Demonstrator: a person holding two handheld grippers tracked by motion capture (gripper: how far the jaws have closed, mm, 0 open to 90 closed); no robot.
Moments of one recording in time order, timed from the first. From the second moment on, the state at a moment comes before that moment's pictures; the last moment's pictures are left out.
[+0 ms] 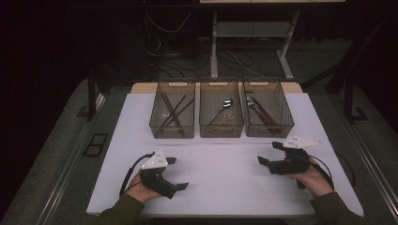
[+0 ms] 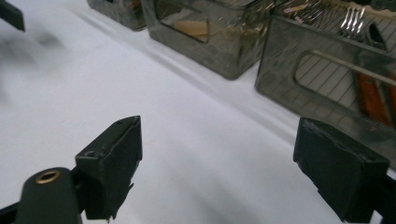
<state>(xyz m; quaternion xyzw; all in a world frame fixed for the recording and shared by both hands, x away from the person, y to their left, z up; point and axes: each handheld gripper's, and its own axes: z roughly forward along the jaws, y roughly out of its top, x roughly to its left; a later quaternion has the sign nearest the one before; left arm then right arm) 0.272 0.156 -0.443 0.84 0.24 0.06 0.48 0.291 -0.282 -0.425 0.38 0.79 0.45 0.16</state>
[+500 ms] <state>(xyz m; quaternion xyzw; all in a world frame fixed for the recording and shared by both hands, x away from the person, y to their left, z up) 0.270 0.156 -0.442 0.84 0.24 0.06 0.48 0.265 -0.283 -0.442 0.37 0.80 0.46 0.14</state>
